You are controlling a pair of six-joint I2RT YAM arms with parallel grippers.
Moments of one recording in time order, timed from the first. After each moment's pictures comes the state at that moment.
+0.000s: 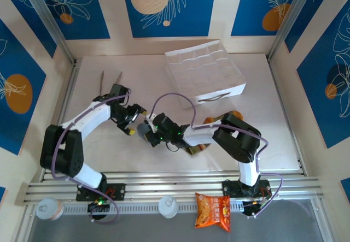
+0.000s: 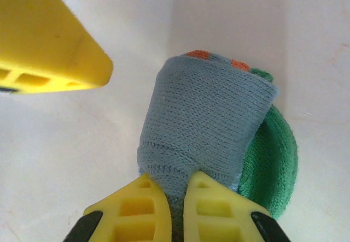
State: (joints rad) left arm -0.27 1.51 0.98 -0.71 0.40 -1.19; right arm 1.00 1.92 0.98 0.21 -0.09 0.34
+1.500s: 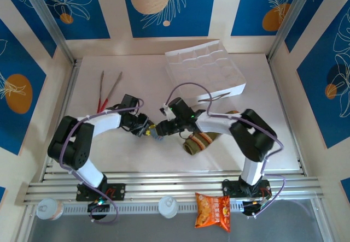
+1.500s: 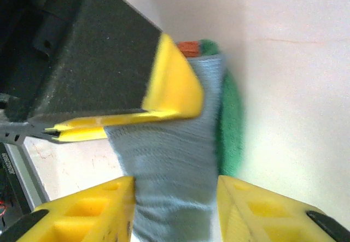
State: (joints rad) left arm -0.38 1.62 0.84 -0.36 0.54 -1.30; right arm 0.79 1.75 1.01 -0.16 -0.37 0.46
